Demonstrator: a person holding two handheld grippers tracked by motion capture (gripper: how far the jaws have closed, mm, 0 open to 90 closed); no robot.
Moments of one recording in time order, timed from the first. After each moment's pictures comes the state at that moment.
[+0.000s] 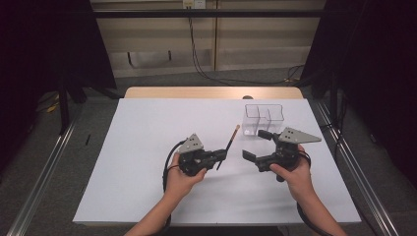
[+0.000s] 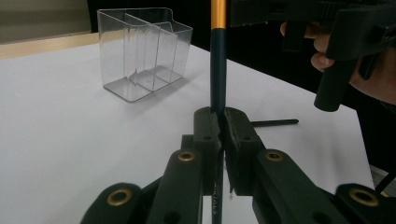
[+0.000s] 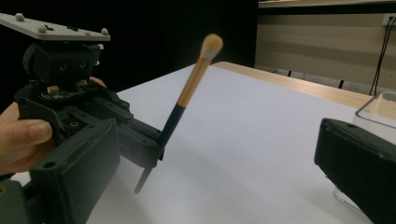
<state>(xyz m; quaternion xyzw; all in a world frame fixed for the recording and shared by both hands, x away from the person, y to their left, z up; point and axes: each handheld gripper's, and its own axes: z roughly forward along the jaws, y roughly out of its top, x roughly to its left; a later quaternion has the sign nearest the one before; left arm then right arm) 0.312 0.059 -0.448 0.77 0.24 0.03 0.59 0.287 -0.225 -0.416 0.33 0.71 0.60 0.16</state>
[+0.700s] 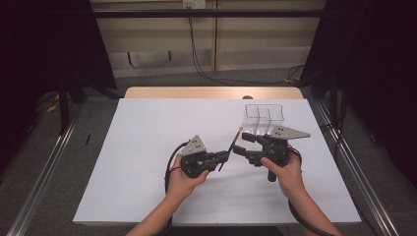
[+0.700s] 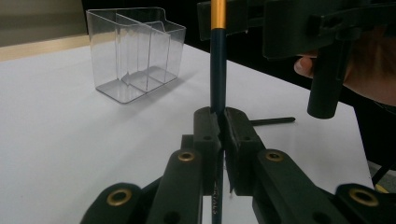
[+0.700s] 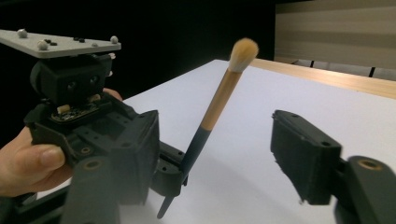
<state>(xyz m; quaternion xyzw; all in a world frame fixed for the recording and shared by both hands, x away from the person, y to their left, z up) 0.309 0.054 -0.450 0.77 0.23 0.03 0.59 0.297 -0.207 -0.419 0.34 0.71 0.61 0.12</state>
